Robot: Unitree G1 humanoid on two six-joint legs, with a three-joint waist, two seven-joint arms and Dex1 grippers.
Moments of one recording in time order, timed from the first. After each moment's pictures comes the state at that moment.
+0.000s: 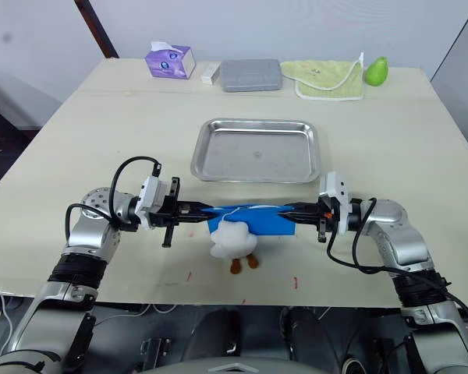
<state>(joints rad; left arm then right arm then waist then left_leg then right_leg) -0.47 0.62 -0.07 0.38 -0.39 -0.19 -1.55 -0.37 -0.51 0.11 0.03 0.45 0.26 1.23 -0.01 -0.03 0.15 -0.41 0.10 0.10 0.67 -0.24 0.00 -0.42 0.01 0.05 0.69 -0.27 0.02</state>
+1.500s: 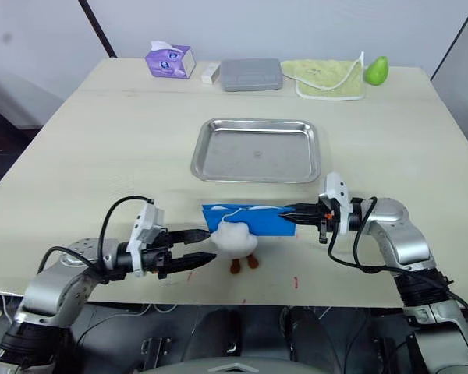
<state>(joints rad) -0.02 0.69 -0.01 -0.21 -0.53 0.43 -1.14 -0.38 -0.53 0.13 0.02 0.43 0.26 1.25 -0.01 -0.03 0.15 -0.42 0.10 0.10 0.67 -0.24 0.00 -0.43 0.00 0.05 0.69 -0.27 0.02</state>
